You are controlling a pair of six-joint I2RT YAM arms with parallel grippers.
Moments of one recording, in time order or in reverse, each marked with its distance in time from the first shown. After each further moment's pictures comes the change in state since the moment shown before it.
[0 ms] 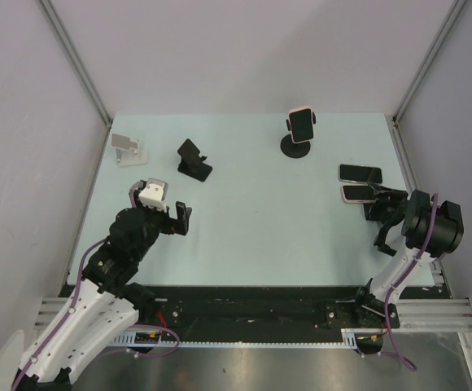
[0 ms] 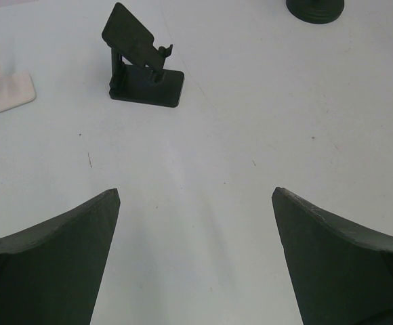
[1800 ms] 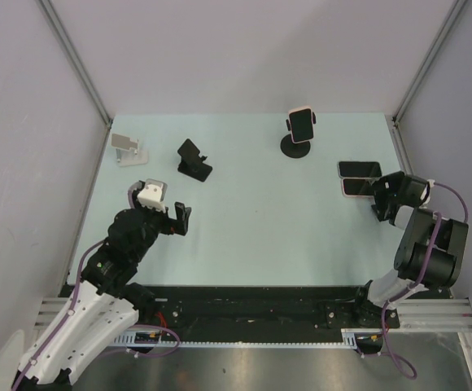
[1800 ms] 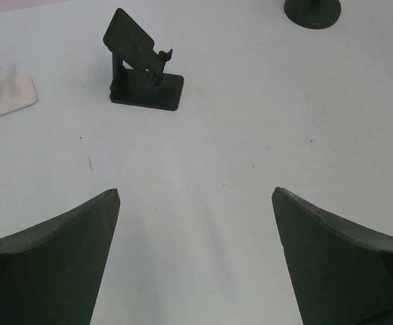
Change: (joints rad) left arm 0.000 -0.016 0.000 0.001 0.002 0.001; right arm 0.056 -0.312 0.264 -0.900 0.145 -0.426
